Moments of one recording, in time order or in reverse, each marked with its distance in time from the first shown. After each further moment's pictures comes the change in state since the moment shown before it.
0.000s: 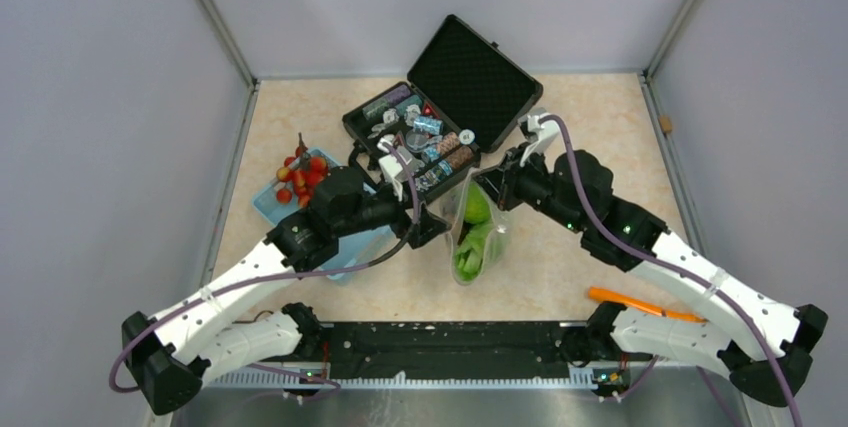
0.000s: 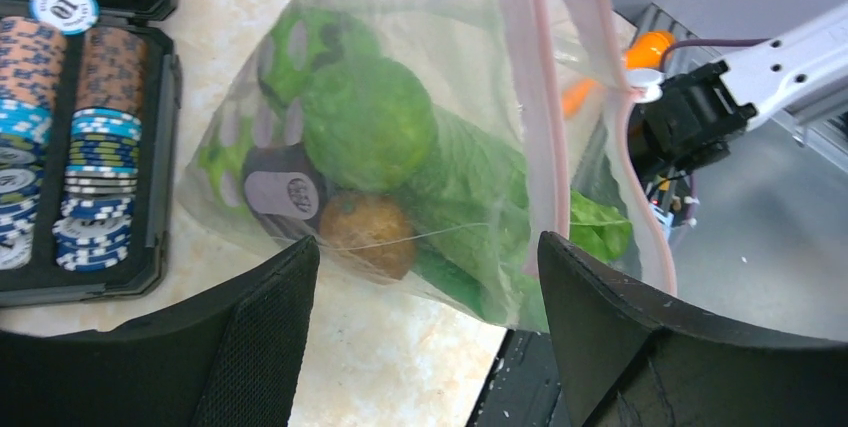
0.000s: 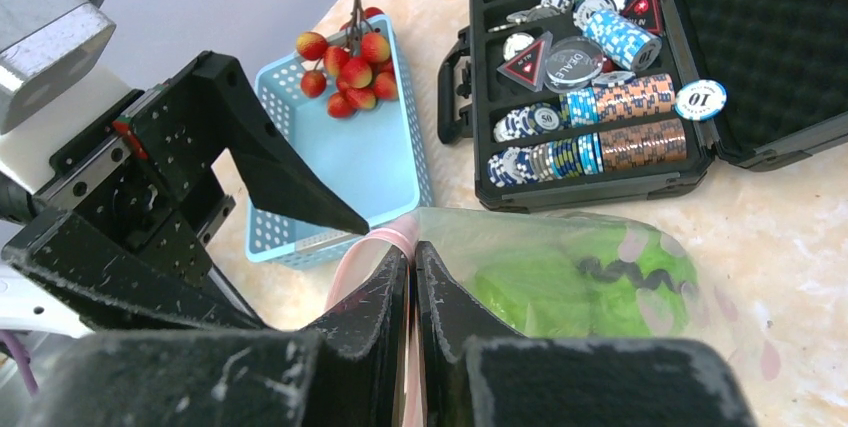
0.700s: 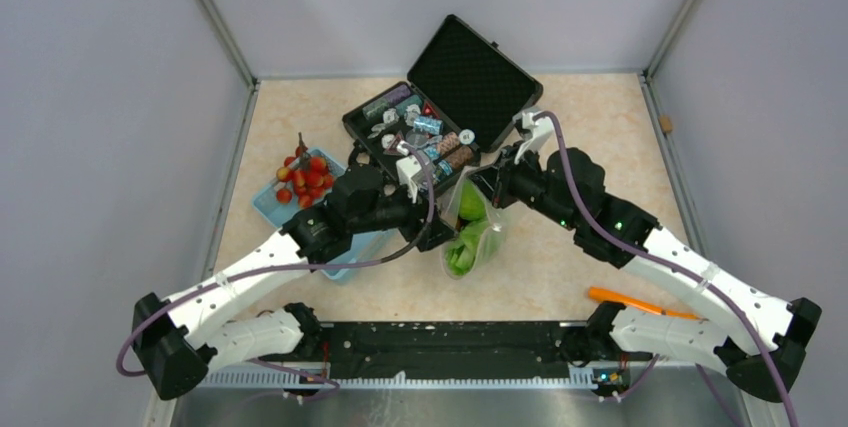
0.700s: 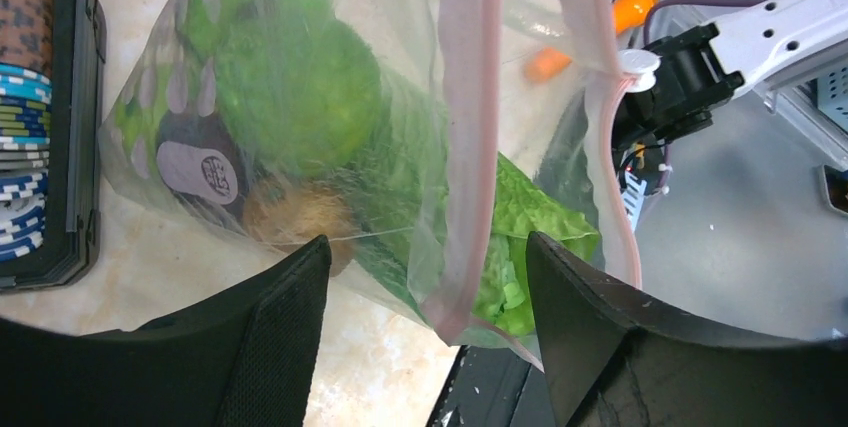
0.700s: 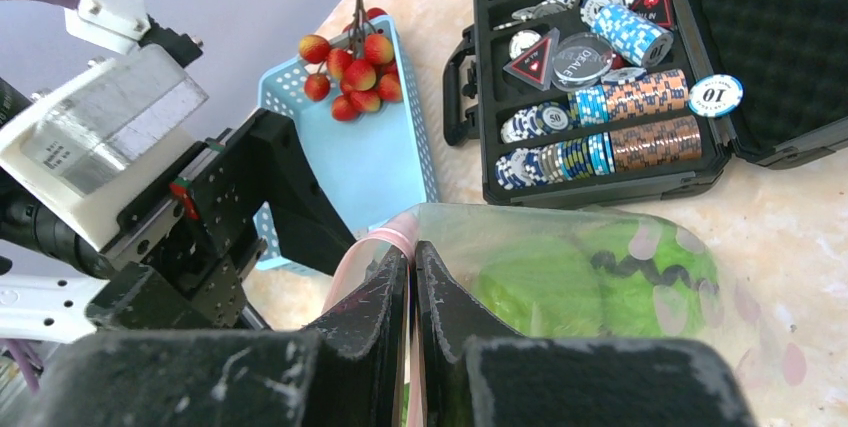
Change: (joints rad) left arm -0.026 0.082 0.026 -0.021 0.075 -0.040; right arm 0.000 0.039 -0.001 0.034 0.000 0.027
